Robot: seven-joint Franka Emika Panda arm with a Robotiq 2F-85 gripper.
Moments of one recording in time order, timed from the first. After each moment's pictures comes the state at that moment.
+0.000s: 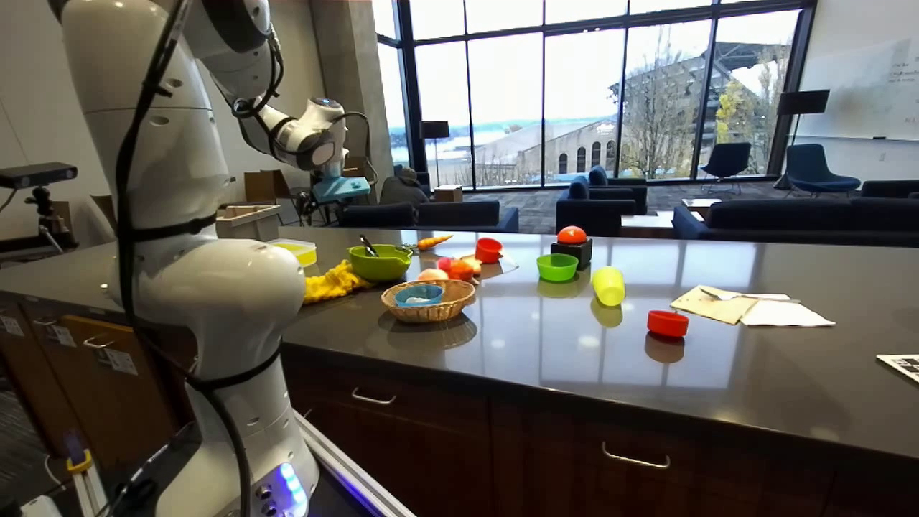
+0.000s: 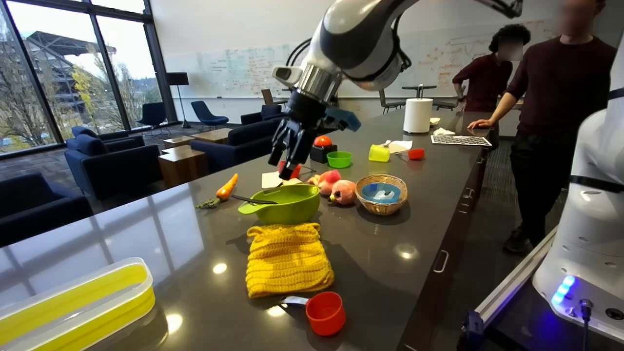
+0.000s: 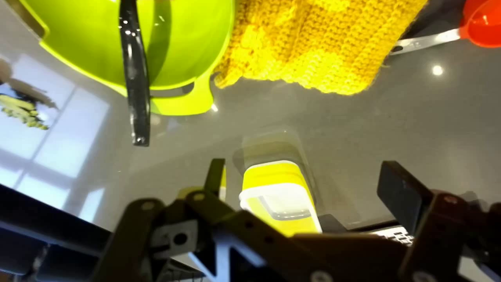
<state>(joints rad) 0.37 -0.03 0.39 -2.22 0.55 2.60 -1.02</state>
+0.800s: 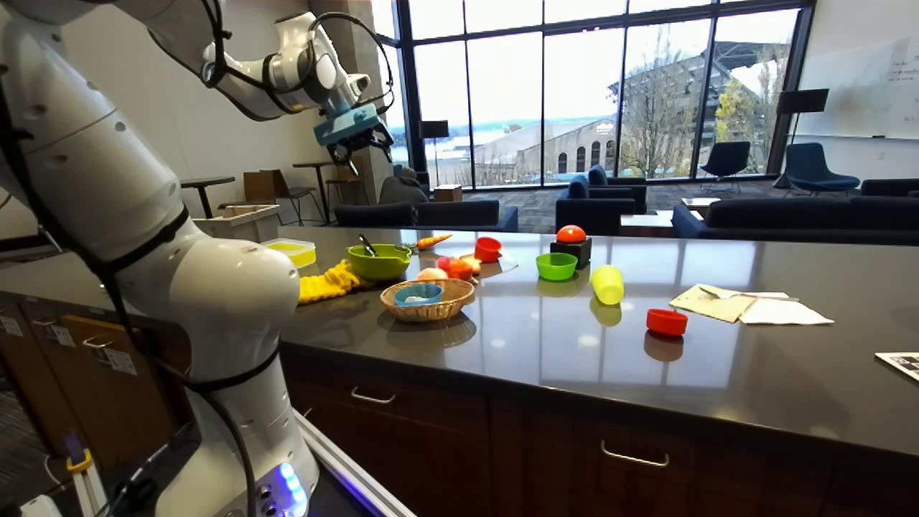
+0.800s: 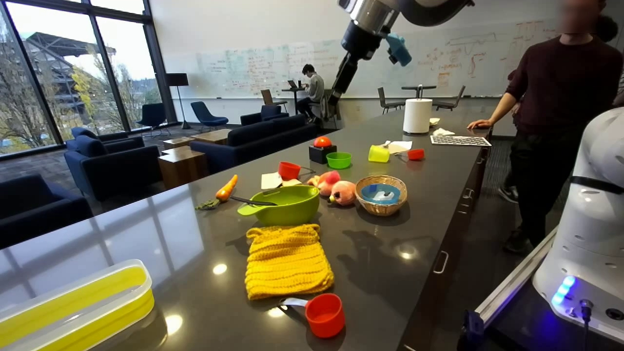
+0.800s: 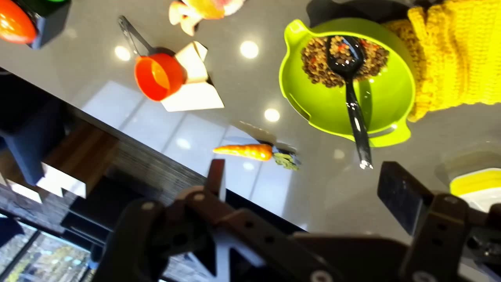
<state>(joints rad) 0.25 -0.47 0.25 -2.37 -0.01 2.51 -0.33</state>
